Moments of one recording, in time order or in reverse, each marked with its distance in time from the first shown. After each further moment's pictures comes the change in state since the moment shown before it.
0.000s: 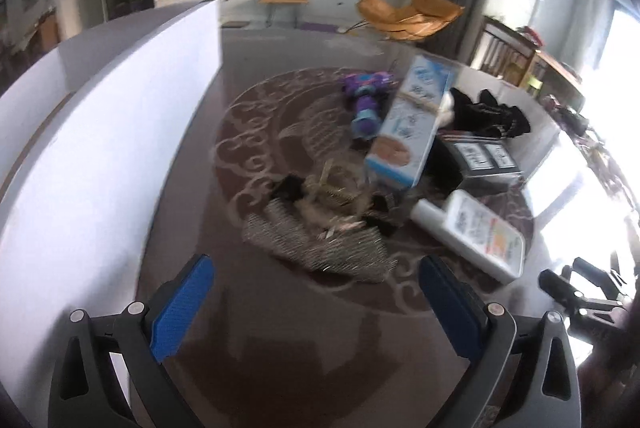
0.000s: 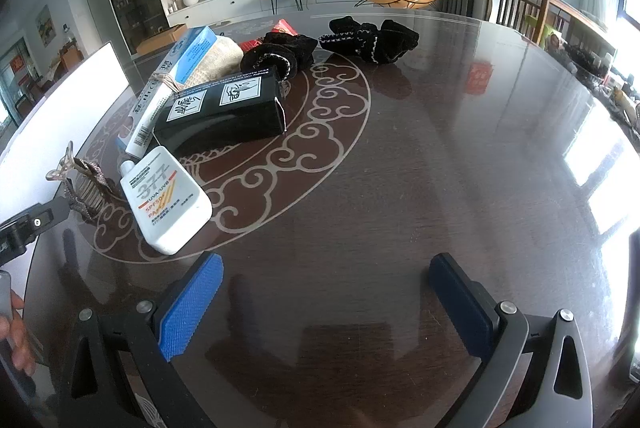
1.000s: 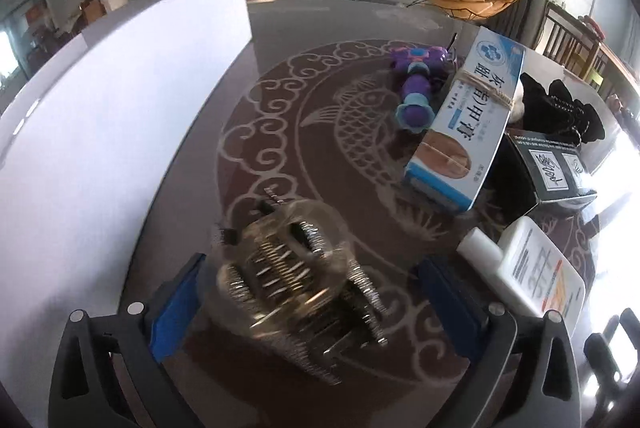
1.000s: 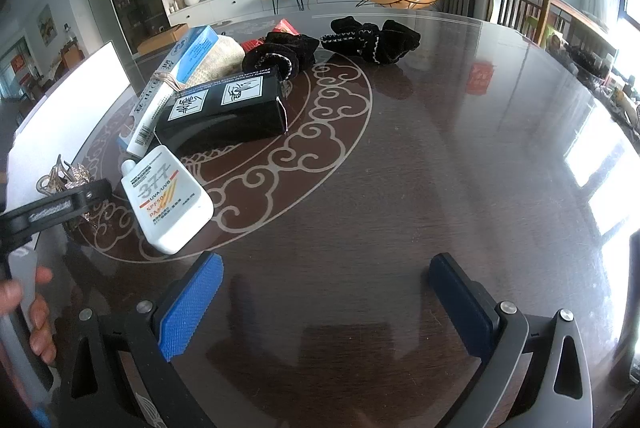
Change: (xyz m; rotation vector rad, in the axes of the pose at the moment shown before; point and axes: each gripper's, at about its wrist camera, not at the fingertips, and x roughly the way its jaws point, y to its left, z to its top) left arm 0.050 -0.020 0.019 -0.088 0.113 0.236; right arm 0.000 0.001 -0.001 -0.002 -0.002 0.004
